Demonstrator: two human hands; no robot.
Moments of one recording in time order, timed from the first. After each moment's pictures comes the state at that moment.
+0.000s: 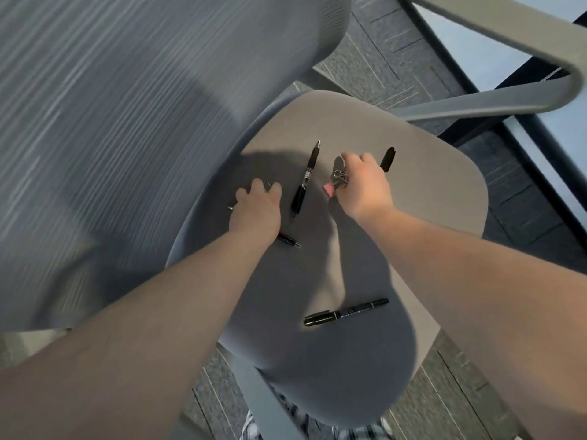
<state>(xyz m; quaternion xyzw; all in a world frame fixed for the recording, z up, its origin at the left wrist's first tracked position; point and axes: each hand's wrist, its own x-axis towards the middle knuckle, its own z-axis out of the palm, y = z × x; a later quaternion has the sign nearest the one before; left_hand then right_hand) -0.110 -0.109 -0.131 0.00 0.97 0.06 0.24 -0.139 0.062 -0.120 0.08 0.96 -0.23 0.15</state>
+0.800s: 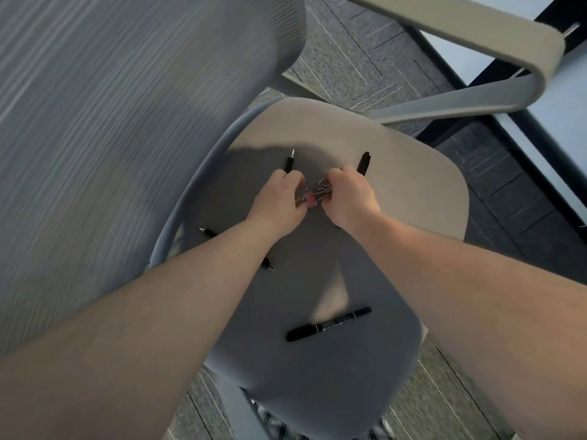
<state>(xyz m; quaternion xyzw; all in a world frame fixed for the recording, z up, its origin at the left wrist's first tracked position) -0.146 -0.052 -0.130 0.07 0.94 0.29 0.19 -0.146 0.084 -0.132 0.06 0.96 -0.17 0.19</state>
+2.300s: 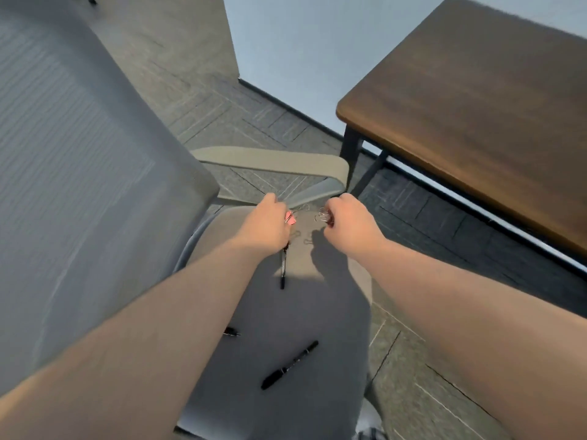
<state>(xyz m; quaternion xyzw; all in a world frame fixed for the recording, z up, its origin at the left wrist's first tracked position) -0.174 0.054 0.040 0.24 0.94 0.14 0.18 -0.110 0.199 0.046 0.15 0.96 -0.21 0.08</state>
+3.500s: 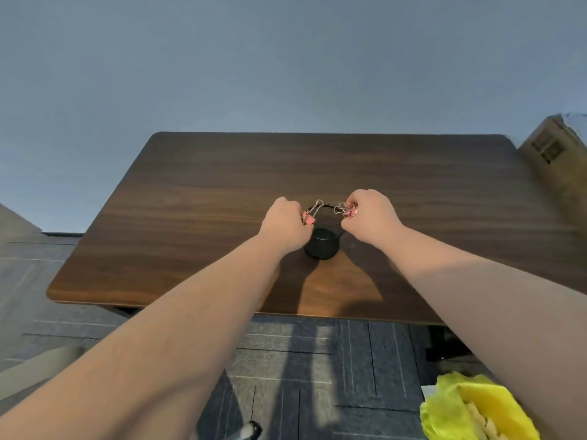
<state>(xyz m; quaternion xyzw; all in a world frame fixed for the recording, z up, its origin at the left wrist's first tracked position) 0.021 0.580 0.196 0.50 0.84 0.14 0.16 0.154 0.661 0.210 0.51 0.83 -0.23 -0.07</state>
